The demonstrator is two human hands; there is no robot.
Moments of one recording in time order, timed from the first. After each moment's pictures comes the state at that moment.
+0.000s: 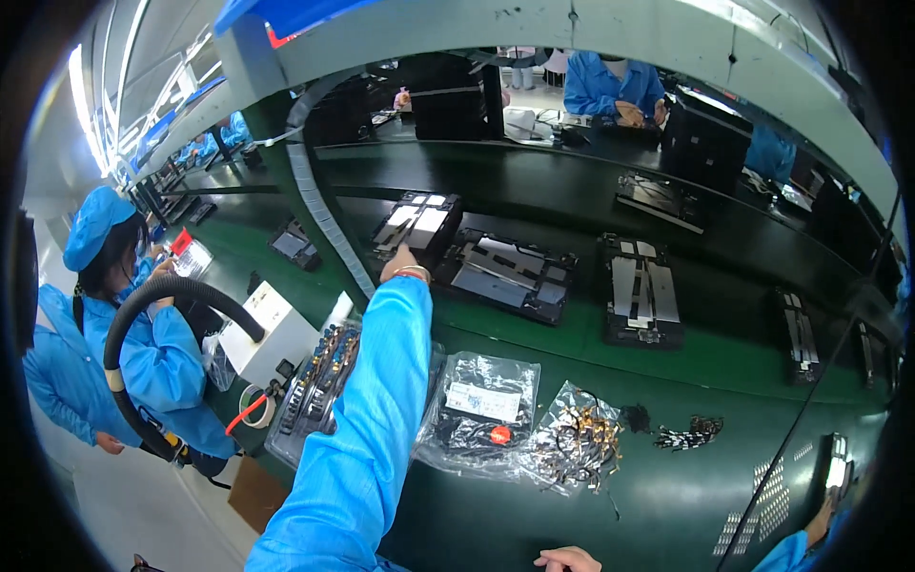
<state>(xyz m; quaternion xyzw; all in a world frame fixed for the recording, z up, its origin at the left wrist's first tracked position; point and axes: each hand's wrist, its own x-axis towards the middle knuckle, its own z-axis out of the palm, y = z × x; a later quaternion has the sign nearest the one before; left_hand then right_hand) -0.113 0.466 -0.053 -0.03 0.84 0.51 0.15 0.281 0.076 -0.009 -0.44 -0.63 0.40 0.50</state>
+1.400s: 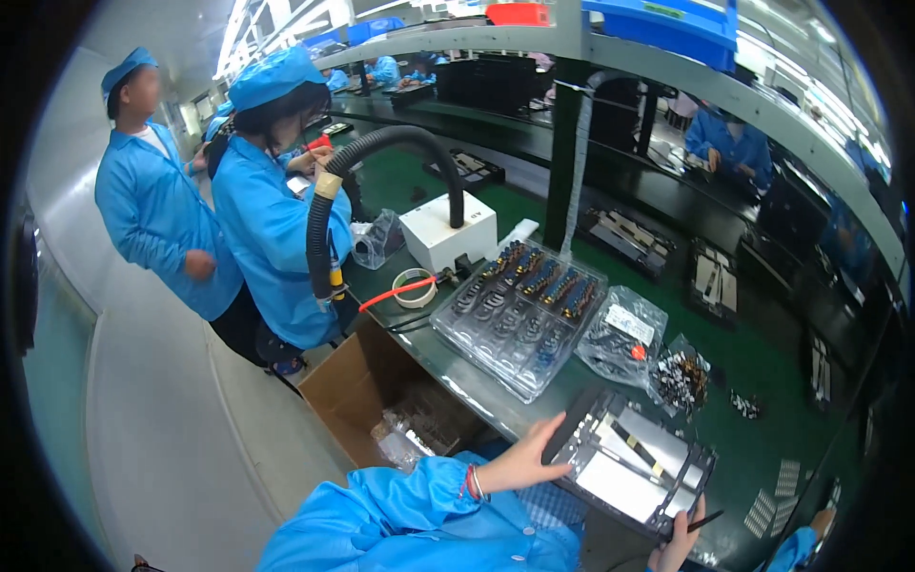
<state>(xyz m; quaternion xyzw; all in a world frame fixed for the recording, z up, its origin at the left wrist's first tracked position) 0.054 -0.028 -0.077 0.58 0.55 0.48 0.37 0.347 -0.007 -0.033 -0.53 -0.37 0.51 0.57</state>
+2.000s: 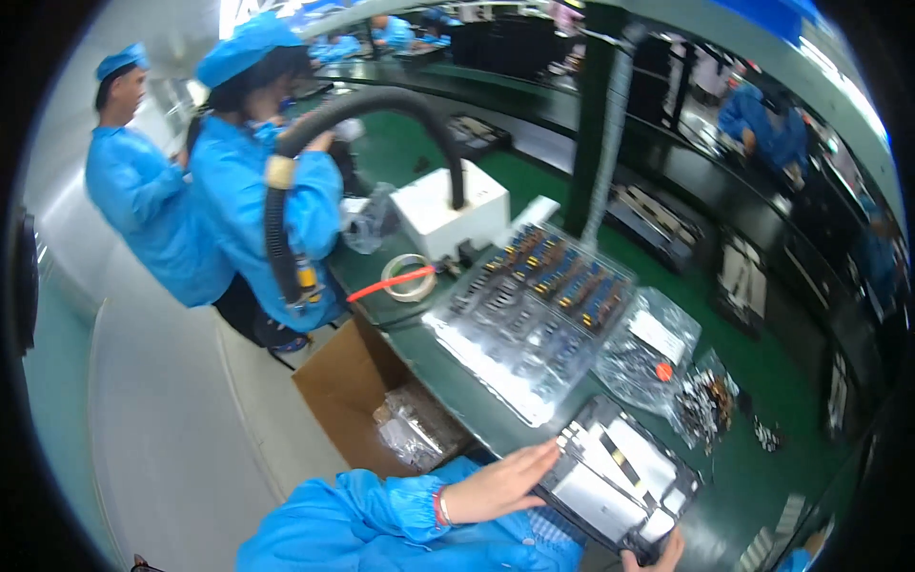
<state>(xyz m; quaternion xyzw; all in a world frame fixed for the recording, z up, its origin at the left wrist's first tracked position) 0.025 -0.038 -0.055 0.73 0.54 0.36 0.21 0.331 -0.003 -0.030 -0.56 -0.77 0.20 0.23</state>
